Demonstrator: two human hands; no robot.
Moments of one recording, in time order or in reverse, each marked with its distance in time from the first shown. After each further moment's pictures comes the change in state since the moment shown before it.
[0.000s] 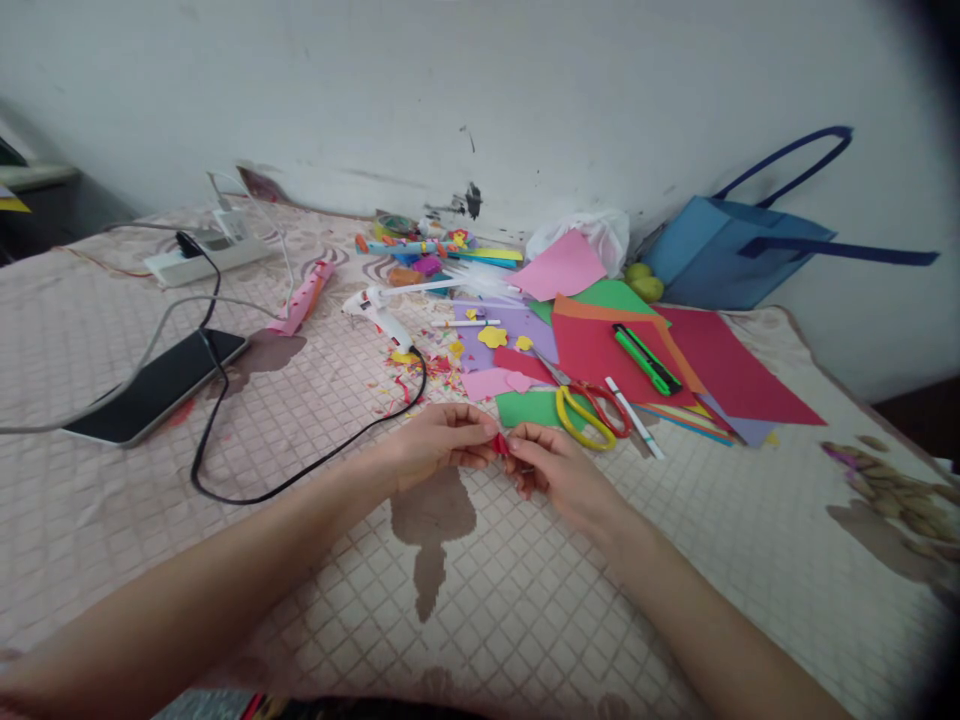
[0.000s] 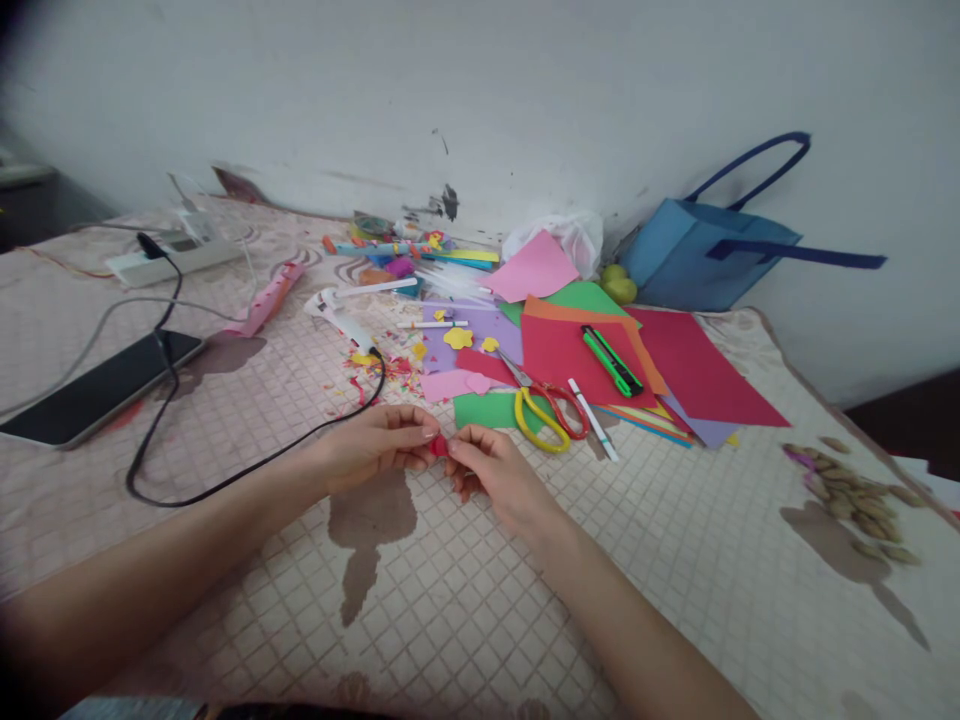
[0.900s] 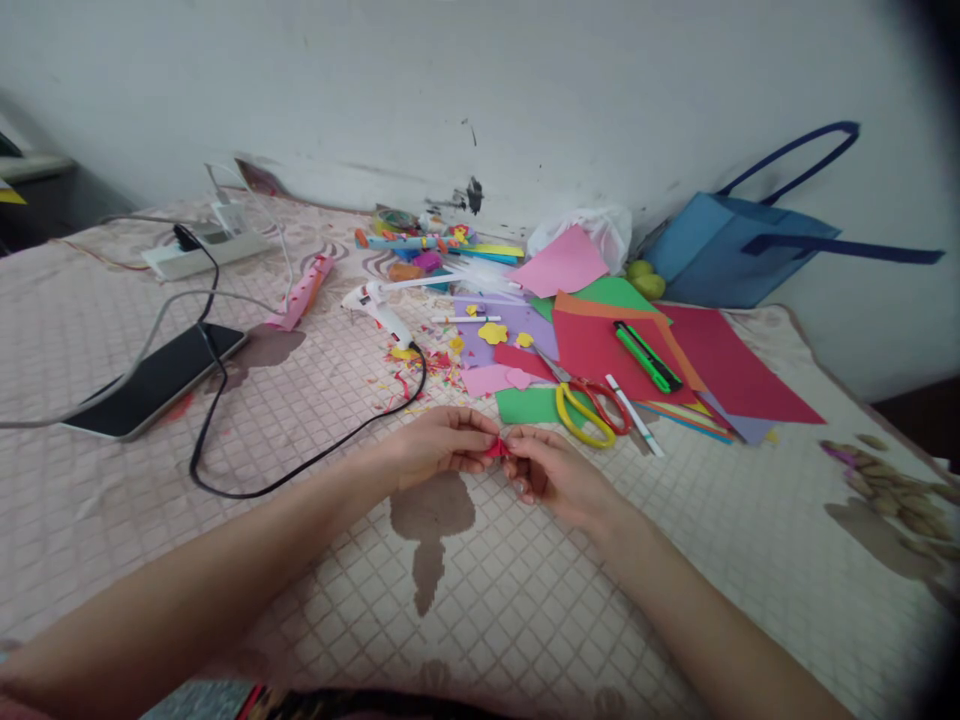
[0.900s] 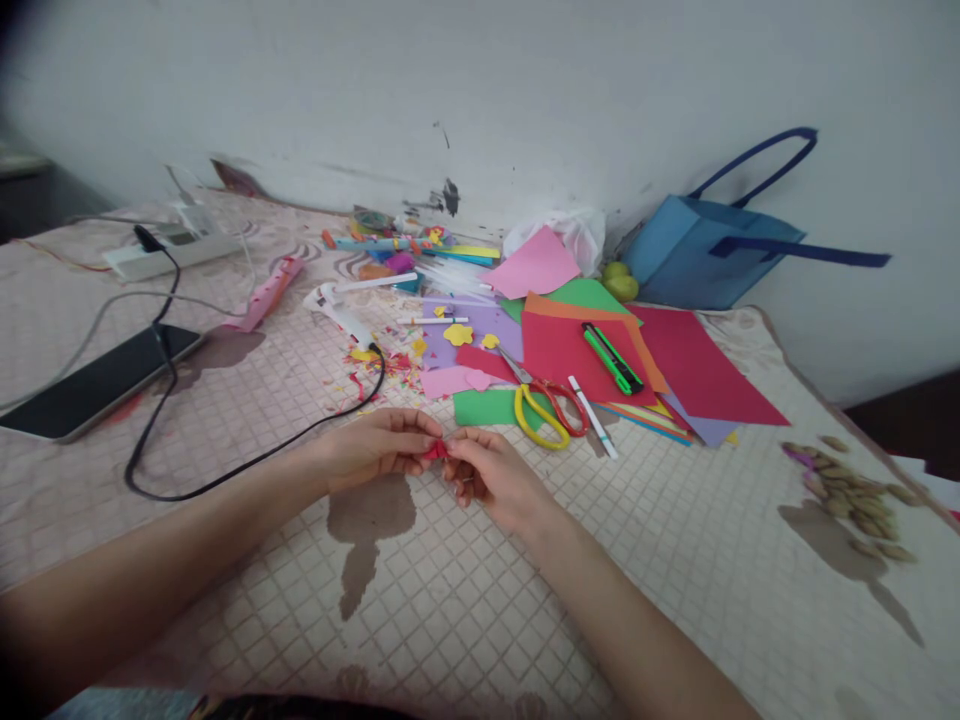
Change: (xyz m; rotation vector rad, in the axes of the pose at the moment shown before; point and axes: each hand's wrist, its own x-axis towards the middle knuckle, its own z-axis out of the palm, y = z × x) left_hand 0.002 -0.006 -0.002 -0.047 -0.040 -0.073; right_hand 0.000 -0.002 0.001 0.151 -0.052 0.131
